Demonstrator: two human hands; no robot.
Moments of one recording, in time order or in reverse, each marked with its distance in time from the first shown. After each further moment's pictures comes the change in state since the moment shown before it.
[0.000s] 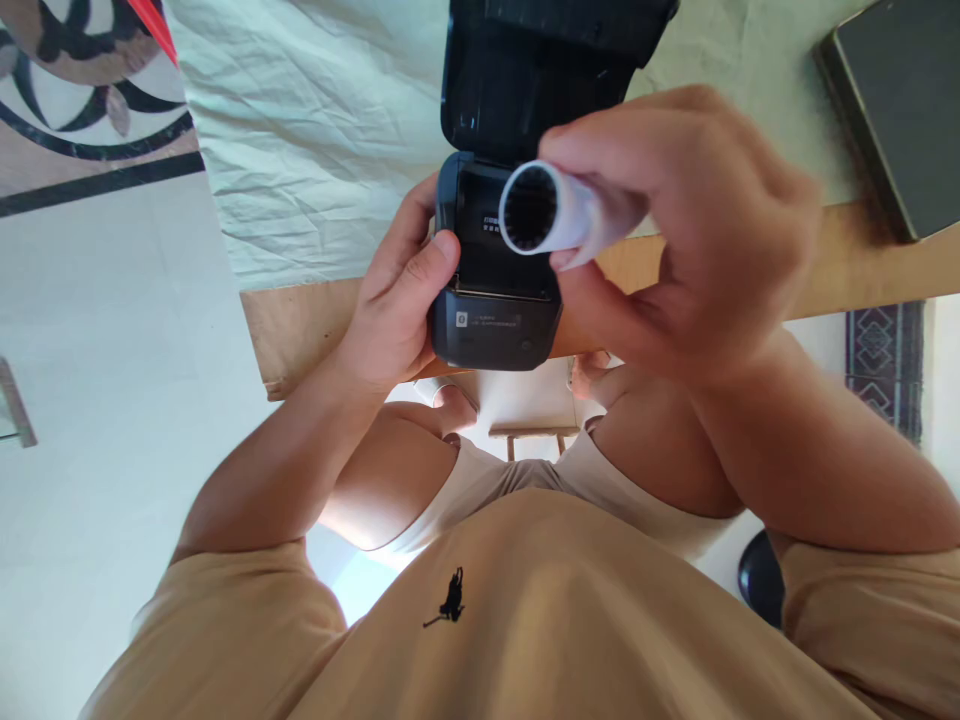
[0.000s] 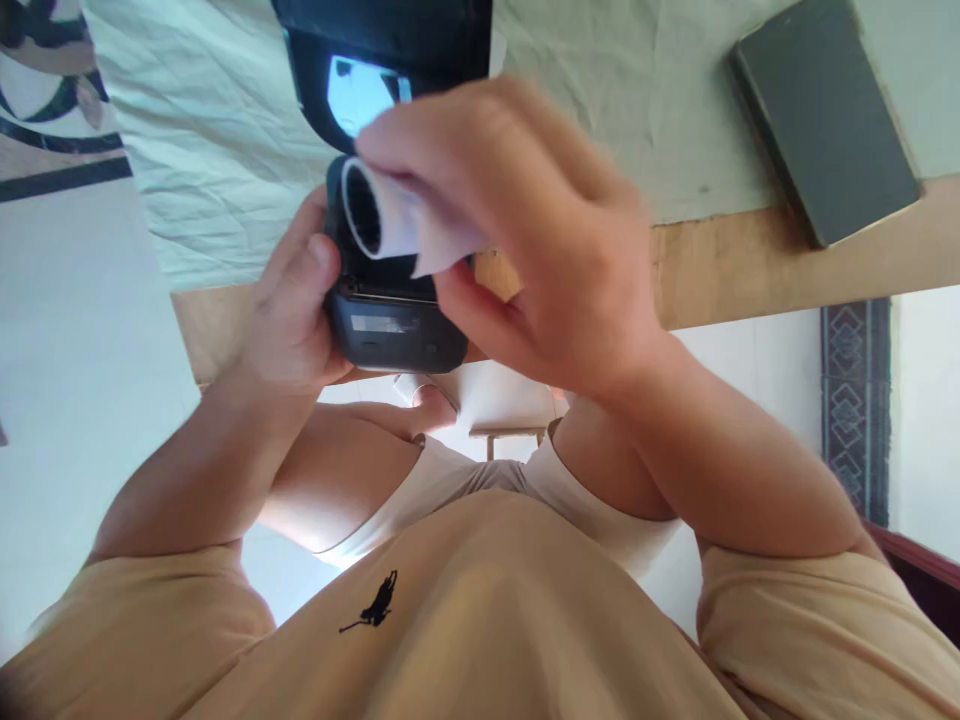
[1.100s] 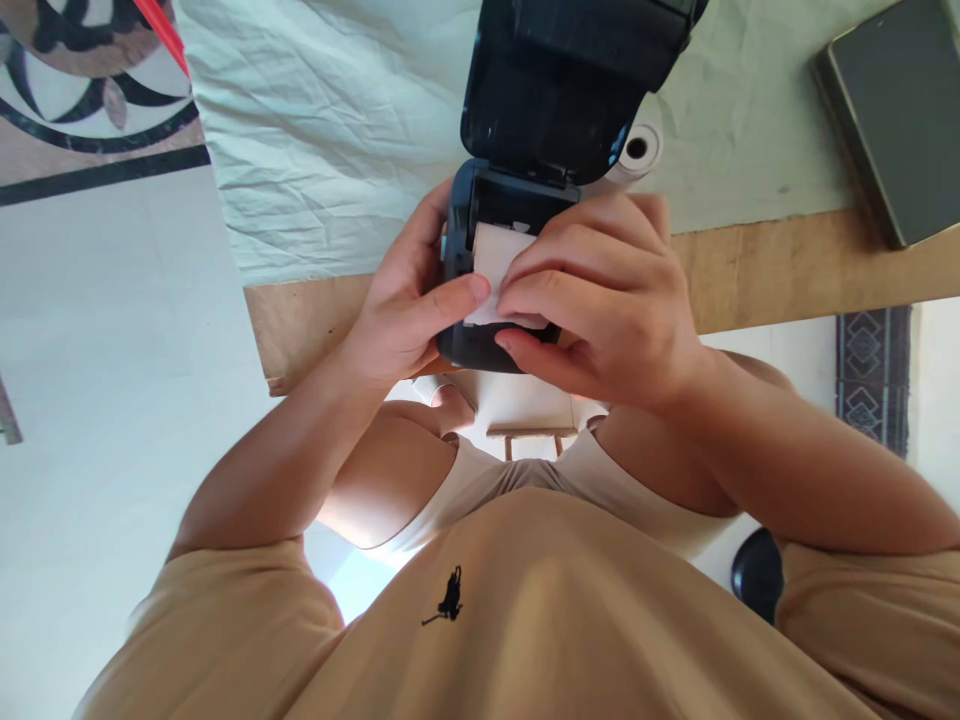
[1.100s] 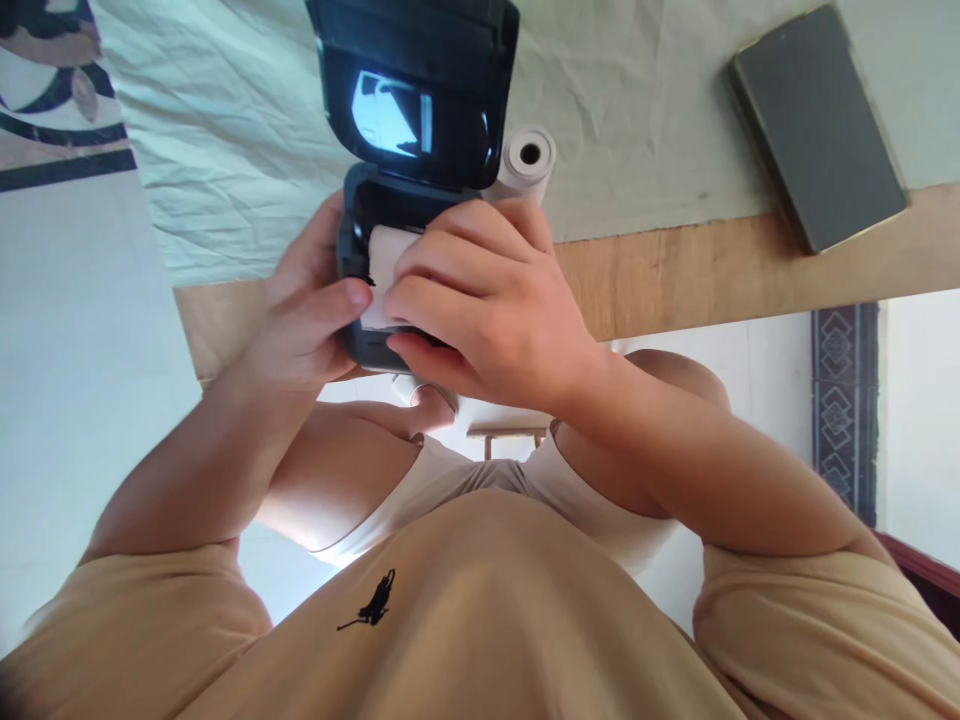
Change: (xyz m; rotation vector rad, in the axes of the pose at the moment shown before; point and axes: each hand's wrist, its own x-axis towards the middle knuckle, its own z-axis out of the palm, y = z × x) left_hand -0.006 0.007 0.001 -0.050 -0.072 -0.066; right_hand -0.007 -0.010 0.034 -0.169 0.085 -0.273
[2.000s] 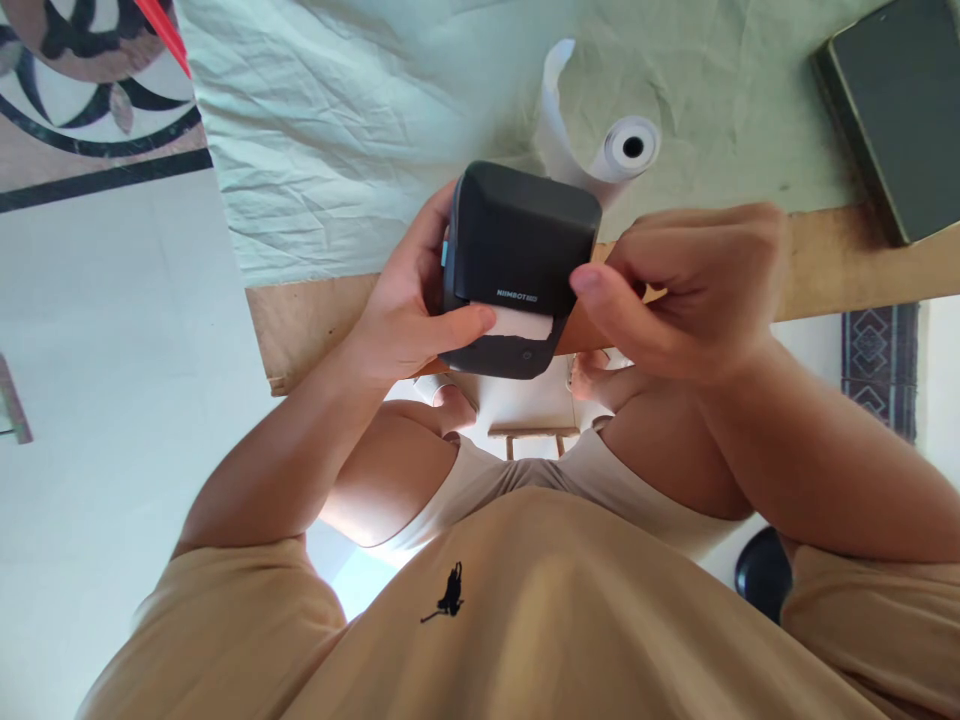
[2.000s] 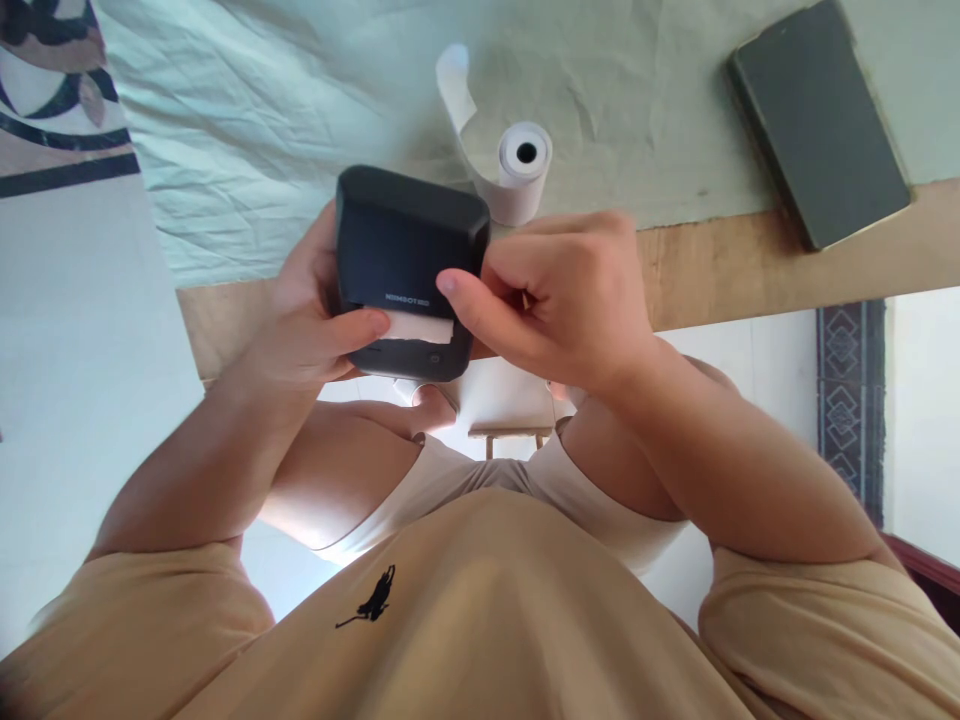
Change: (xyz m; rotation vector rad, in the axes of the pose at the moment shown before) left_hand 0.000 -0.005 -0.008 0.143 0.015 -0.047; right_hand -0.003 0.014 -0.023 0.164 -0.112 0.376
